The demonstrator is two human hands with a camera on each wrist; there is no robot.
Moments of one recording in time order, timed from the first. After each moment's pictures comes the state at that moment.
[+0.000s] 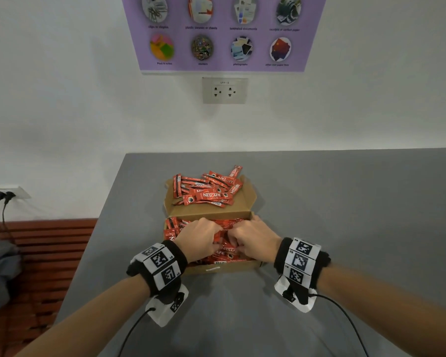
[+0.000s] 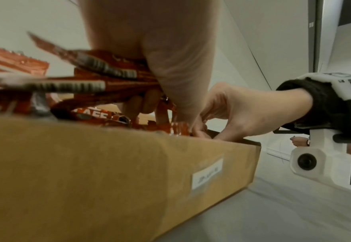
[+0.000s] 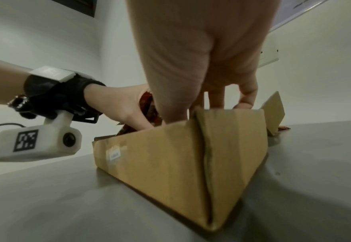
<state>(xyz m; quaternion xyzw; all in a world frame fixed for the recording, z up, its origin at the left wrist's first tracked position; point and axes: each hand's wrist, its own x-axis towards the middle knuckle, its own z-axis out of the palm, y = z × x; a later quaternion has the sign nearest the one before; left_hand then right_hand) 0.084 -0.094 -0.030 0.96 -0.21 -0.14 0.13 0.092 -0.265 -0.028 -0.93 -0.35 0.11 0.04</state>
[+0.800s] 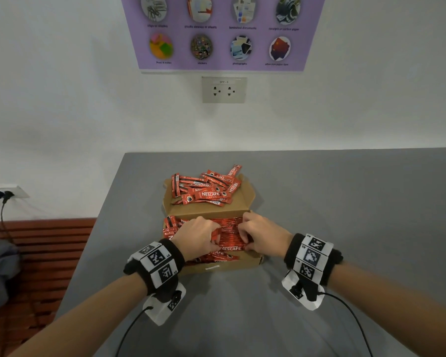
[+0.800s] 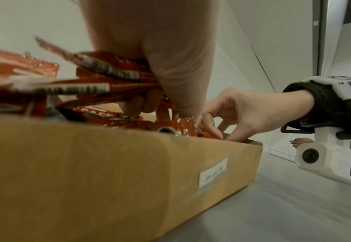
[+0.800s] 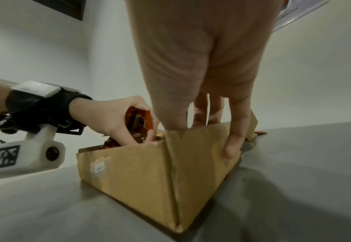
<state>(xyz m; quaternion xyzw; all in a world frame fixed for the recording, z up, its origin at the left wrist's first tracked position) 0.083 -0.091 -0.027 0.95 -0.21 -0.14 0.16 0.098 -0.287 -0.026 -0.93 -0.31 0.15 0.11</state>
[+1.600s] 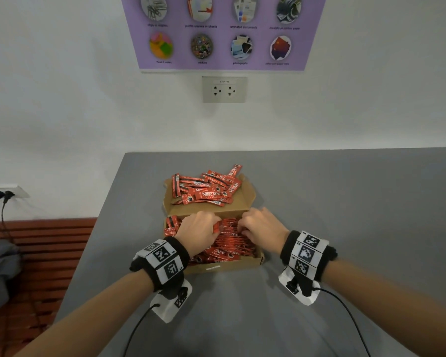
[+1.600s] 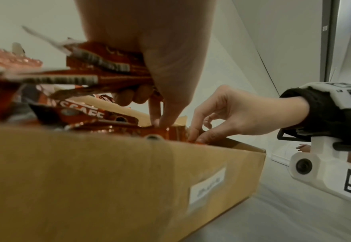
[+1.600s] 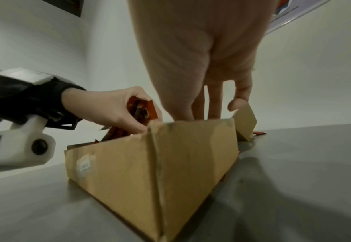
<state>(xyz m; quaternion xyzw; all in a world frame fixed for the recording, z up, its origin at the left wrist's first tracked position) 0.094 -0.095 -0.036 0.97 -0.18 -0.04 0.15 0.105 -0.282 -0.028 -0.94 -0.32 0.07 0.05</state>
